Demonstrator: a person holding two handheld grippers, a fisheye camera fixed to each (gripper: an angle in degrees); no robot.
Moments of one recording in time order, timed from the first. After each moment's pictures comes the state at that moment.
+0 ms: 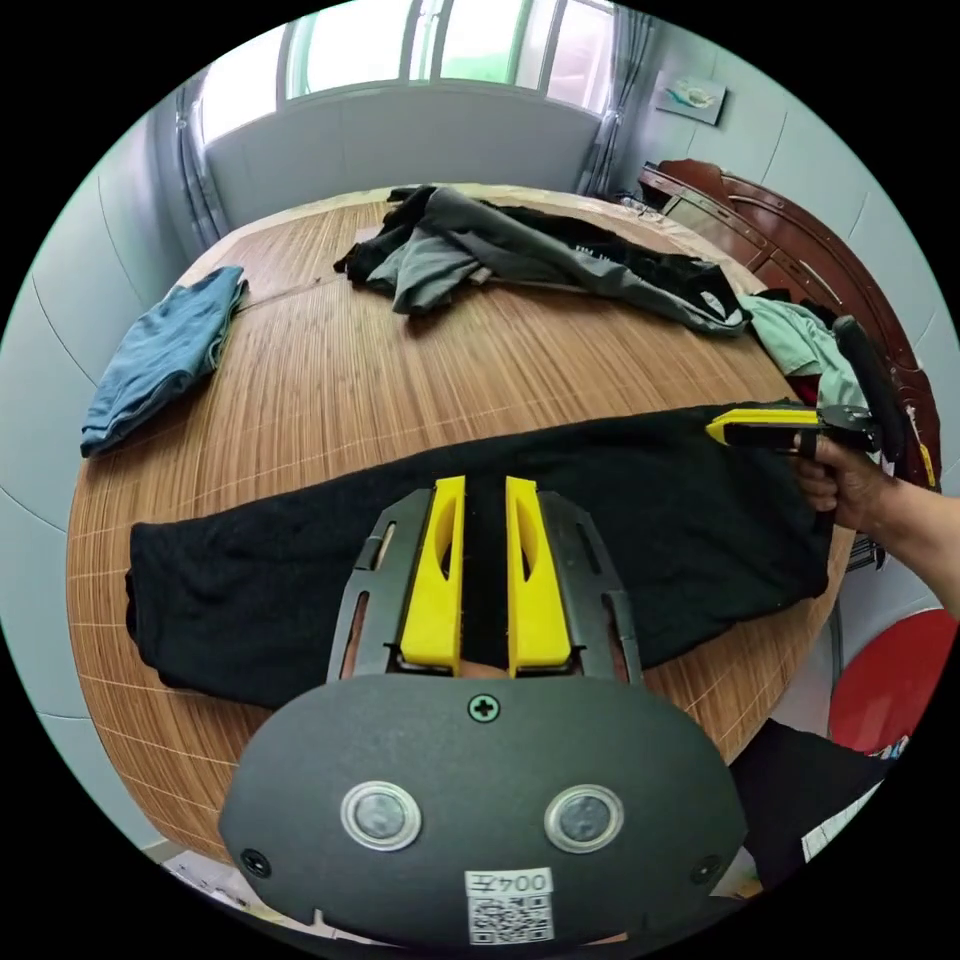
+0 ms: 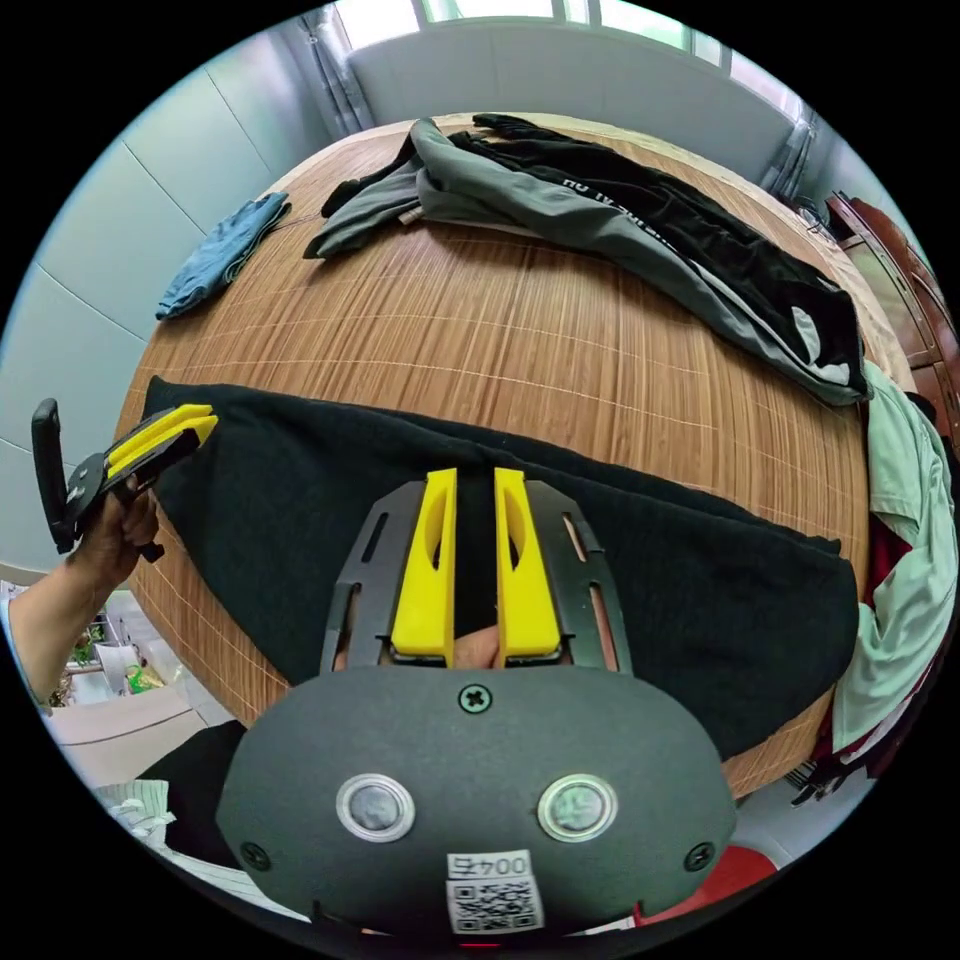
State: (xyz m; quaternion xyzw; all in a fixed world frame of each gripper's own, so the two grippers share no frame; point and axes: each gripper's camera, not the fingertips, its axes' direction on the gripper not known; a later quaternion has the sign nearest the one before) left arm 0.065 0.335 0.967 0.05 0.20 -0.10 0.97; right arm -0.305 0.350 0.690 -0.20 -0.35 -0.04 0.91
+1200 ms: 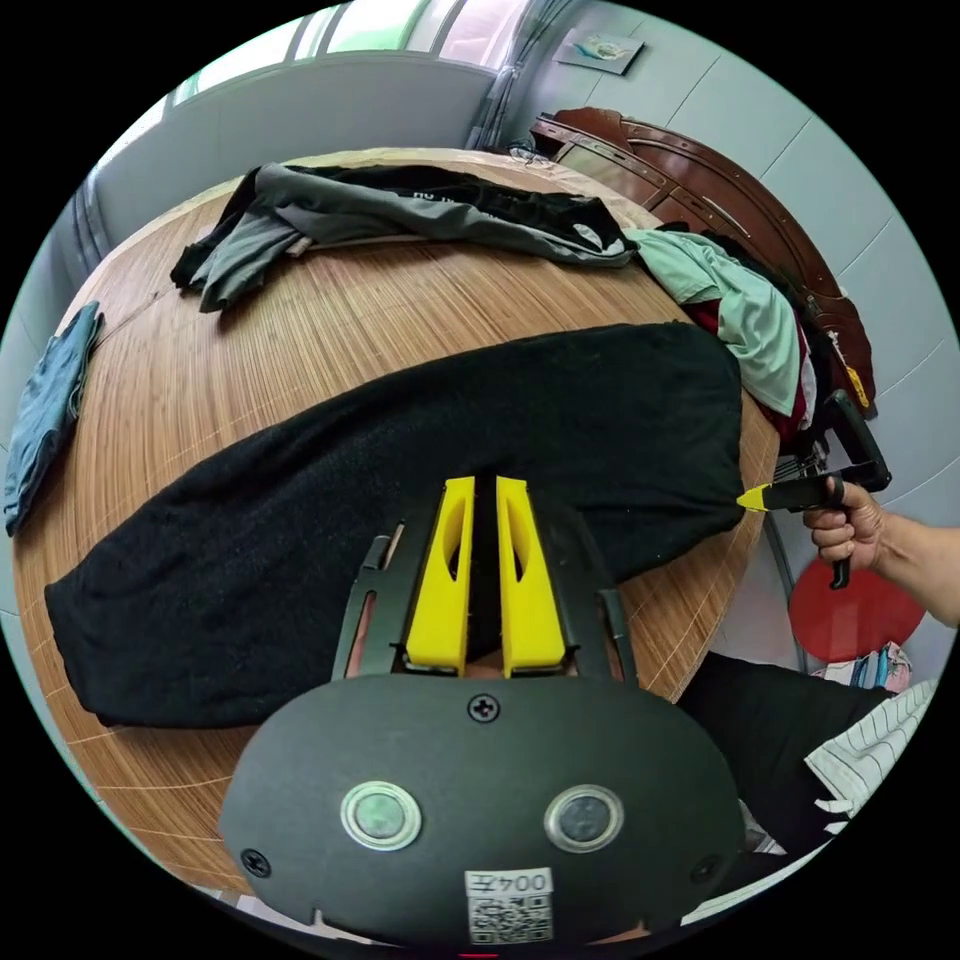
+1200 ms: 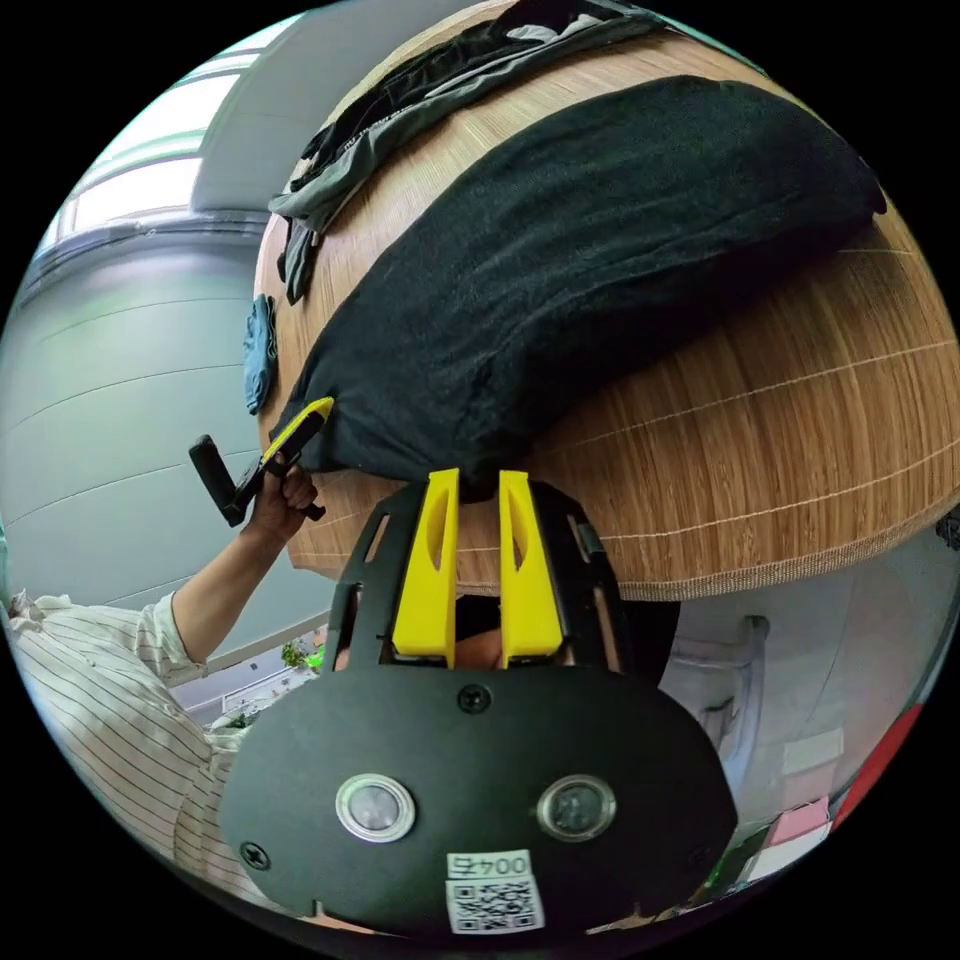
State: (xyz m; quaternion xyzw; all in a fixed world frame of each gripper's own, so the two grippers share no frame) left arm 0.195 0.257 0.899 0.08 0.30 -0.02 0.95; right arm -0.037 0.535 0.699 -0.34 -0.51 0.21 0.76
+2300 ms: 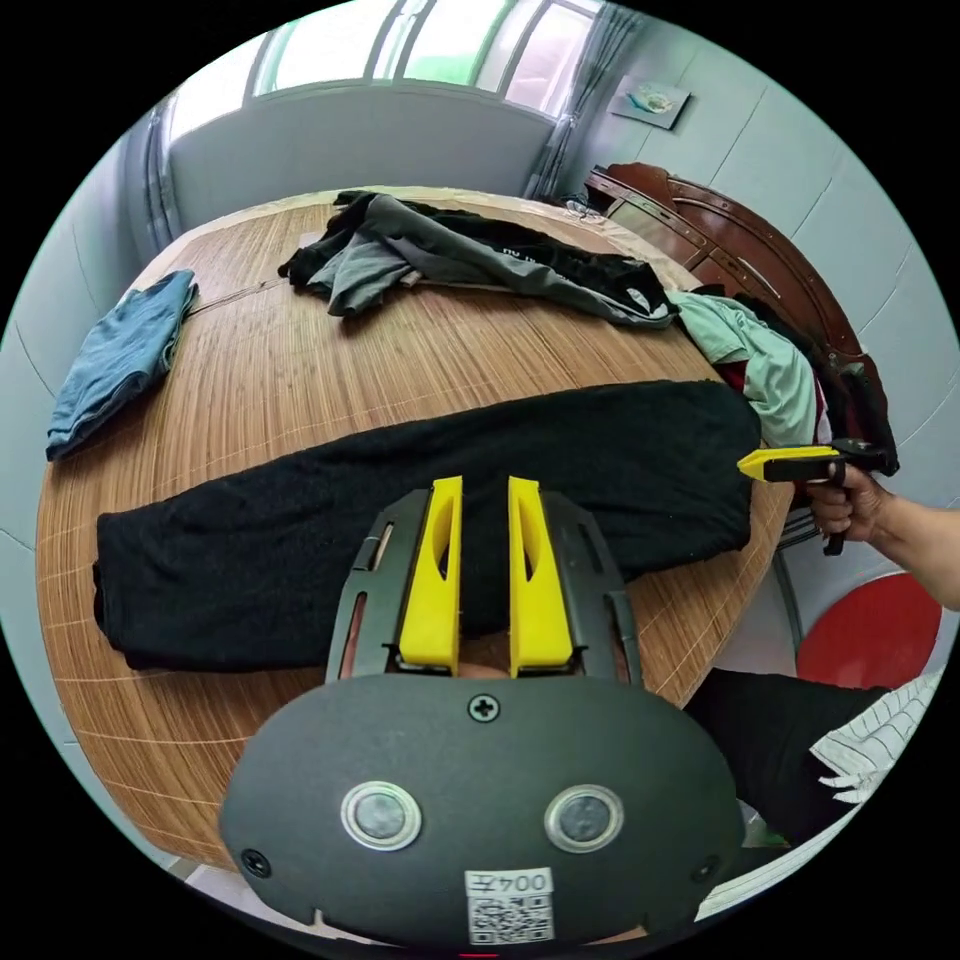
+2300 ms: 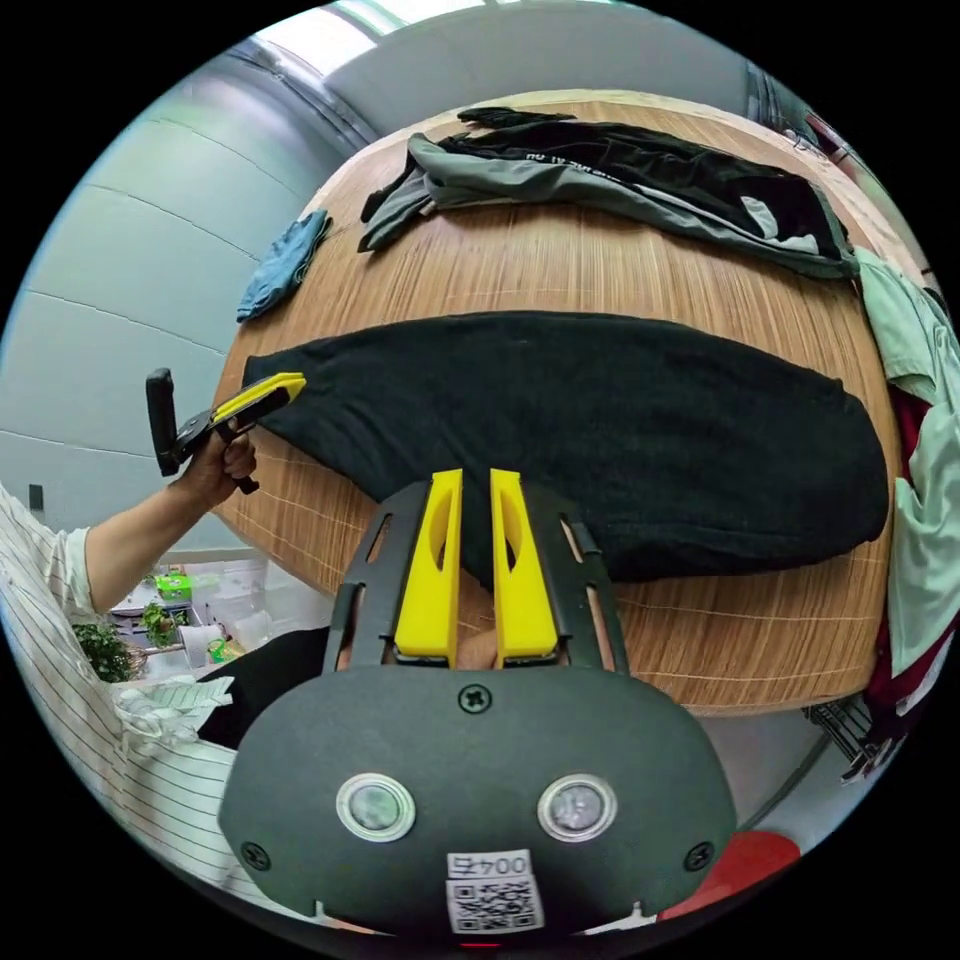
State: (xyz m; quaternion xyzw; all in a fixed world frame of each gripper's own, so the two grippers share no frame) left arm 0.119 0.357 0.938 0.07 0.26 -0.10 0.96; right arm -0.220 0.430 0.618 -0.23 -0.46 0.00 0.86
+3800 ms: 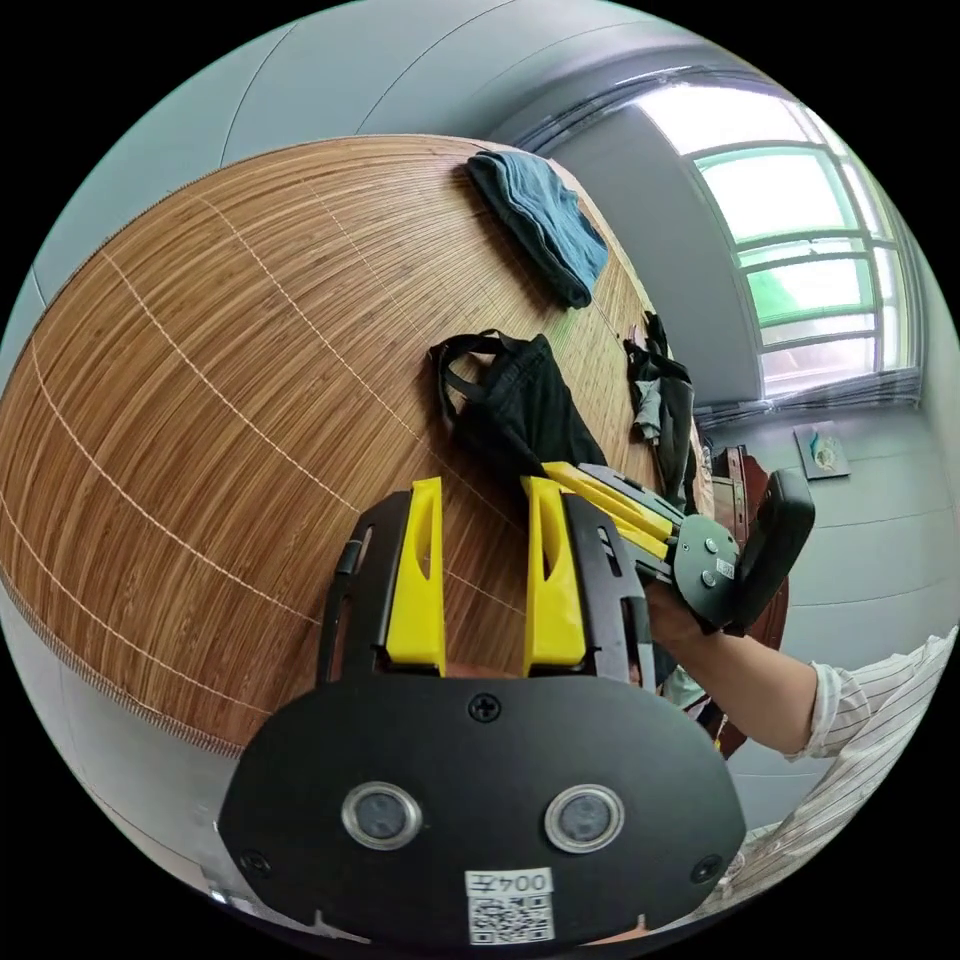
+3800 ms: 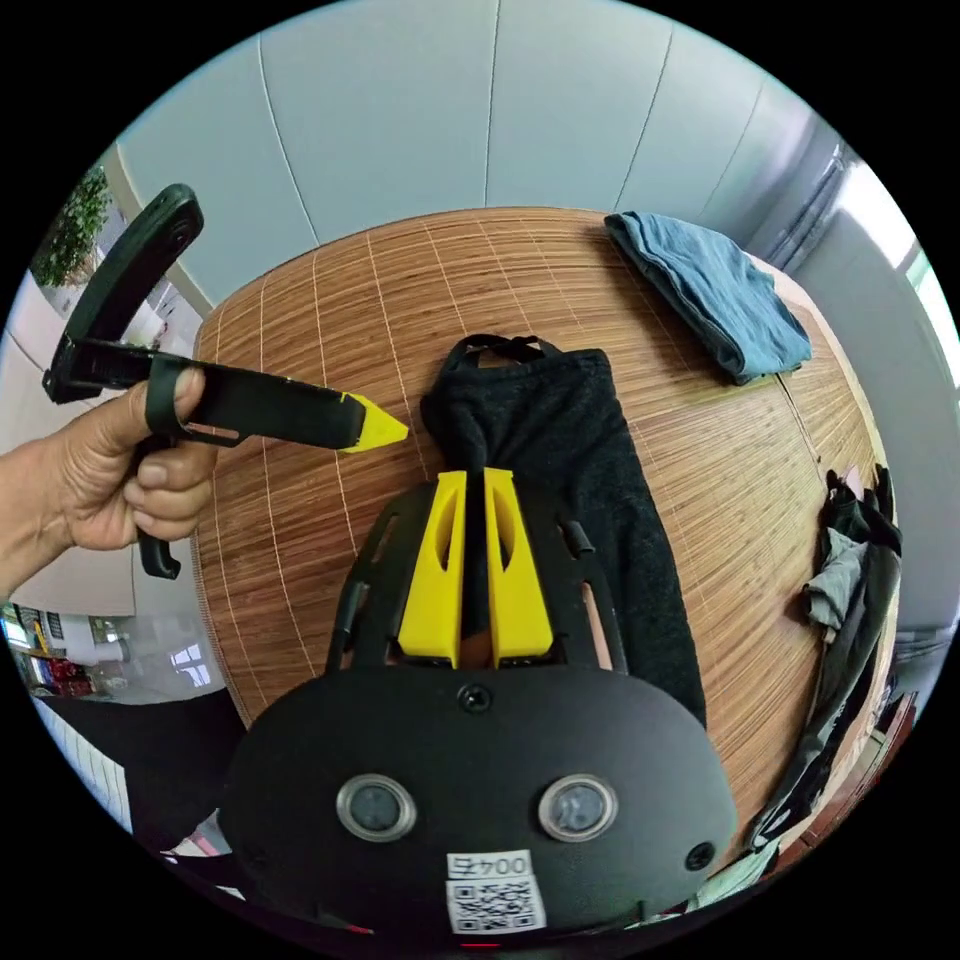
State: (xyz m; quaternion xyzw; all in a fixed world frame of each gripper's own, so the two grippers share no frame) left arm -0.199 0.742 1.151 0.04 0.38 -0.52 0.76; right arm -0.868 0.367 0.361 0.00 -0.45 -0.43 0.78
